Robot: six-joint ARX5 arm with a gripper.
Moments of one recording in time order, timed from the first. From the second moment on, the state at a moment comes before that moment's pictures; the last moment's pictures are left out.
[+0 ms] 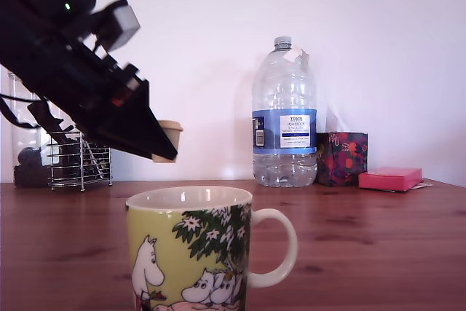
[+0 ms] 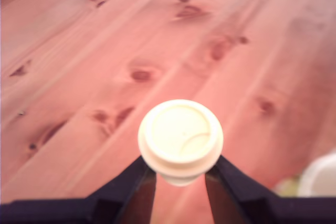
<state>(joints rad) -0.49 1.37 0.79 -0.20 0.45 0.24</state>
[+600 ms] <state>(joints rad) -0.77 1.27 0.79 -0.46 0.37 0.24</state>
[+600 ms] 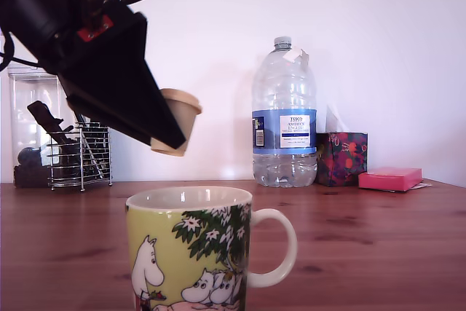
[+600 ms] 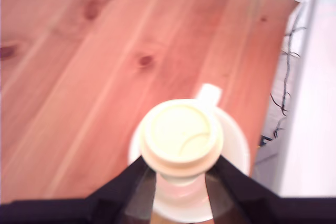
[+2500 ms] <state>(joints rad) -0.67 1.27 0.79 -0.36 0.21 0.18</state>
